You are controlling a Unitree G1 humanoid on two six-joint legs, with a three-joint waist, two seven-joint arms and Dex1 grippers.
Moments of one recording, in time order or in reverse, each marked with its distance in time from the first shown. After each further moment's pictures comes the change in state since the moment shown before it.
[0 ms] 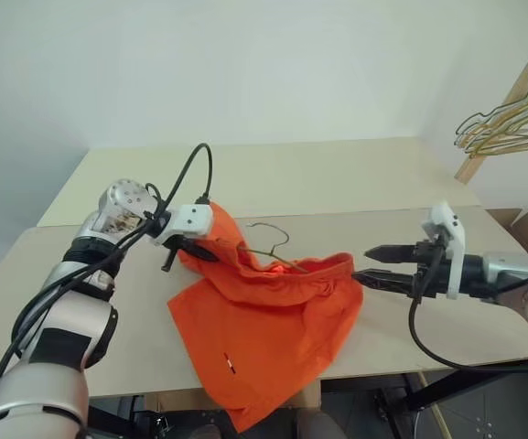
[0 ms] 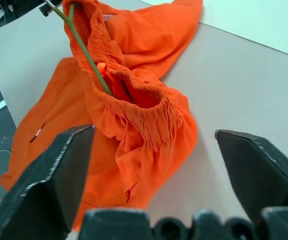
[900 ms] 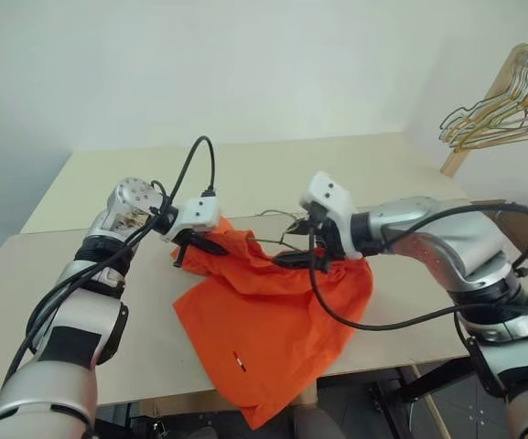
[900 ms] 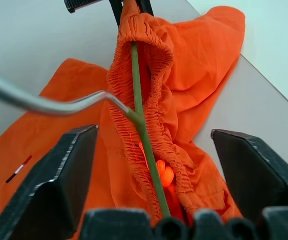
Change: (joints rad) left arm -0.010 -0.053 0.059 0.007 0.034 0.060 0.022; right arm -0.597 0.265 0.521 0.030 -0.203 0.194 -0.205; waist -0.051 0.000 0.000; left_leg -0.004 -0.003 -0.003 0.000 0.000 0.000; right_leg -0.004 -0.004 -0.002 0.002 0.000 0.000
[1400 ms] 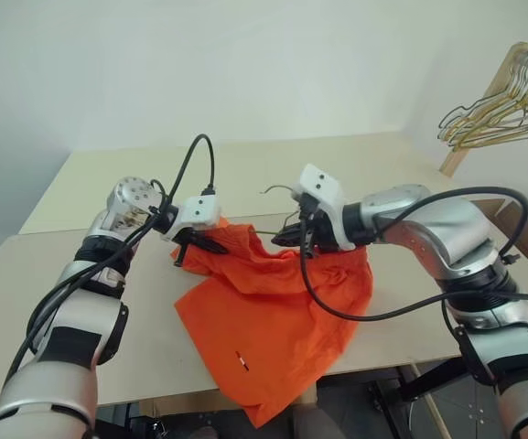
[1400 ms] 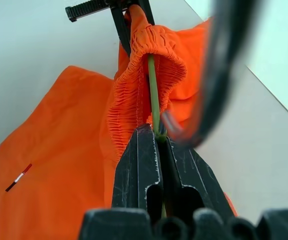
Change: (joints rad) left arm 0.004 0.000 0.022 -0.011 -0.003 0.009 -0.006; right arm -0.048 0.031 0.008 0.041 -0.060 -0.009 0.079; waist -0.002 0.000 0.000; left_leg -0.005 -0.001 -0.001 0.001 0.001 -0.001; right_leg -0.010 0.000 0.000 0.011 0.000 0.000
